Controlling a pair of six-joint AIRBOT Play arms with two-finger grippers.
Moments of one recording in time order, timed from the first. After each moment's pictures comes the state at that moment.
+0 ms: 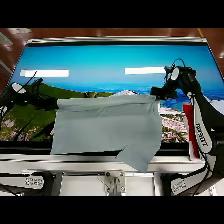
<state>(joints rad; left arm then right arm) 0.20 -1.57 1.18 1.16 -1.10 -1.30 0.05 -1.72 1.50 -1.49 1.25 1.69</state>
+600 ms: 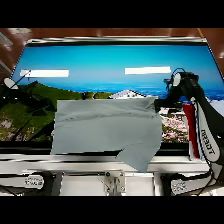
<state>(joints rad) 0.25 -1.53 1.27 1.24 -1.38 -1.41 0.02 -1.61 1.38 -1.59 1.45 1.61</state>
